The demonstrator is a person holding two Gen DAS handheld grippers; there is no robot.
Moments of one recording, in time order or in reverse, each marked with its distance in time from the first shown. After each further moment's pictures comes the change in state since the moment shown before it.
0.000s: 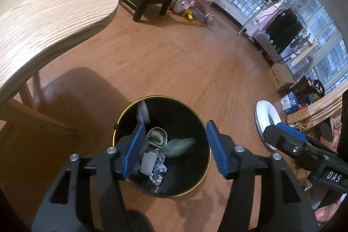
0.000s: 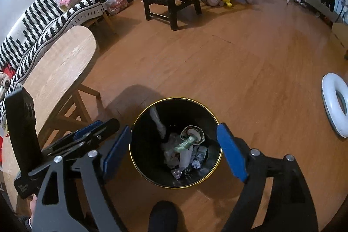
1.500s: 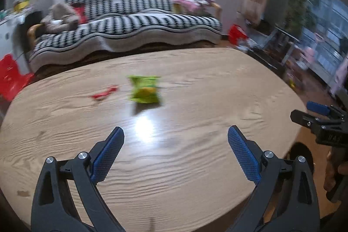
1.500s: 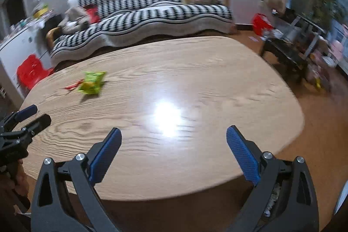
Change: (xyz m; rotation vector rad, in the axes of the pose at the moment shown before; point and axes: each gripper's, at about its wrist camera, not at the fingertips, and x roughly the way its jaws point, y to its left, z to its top) left arm -0.438 0.287 -0.086 -0.173 -0.430 0.682; right arm -0.046 0.460 -0.054 -0.597 -0.135 0.345
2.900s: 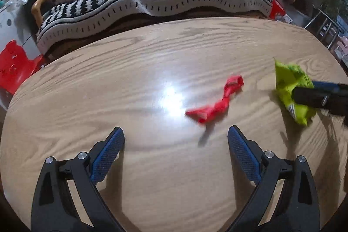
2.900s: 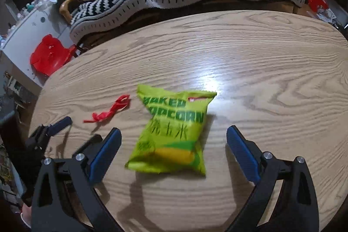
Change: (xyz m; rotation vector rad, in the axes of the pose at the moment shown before) left arm 0.195 0.179 0.040 -0.002 0.236 0.118; right arm 0.254 0.181 0.107 -0.007 0.296 0.204
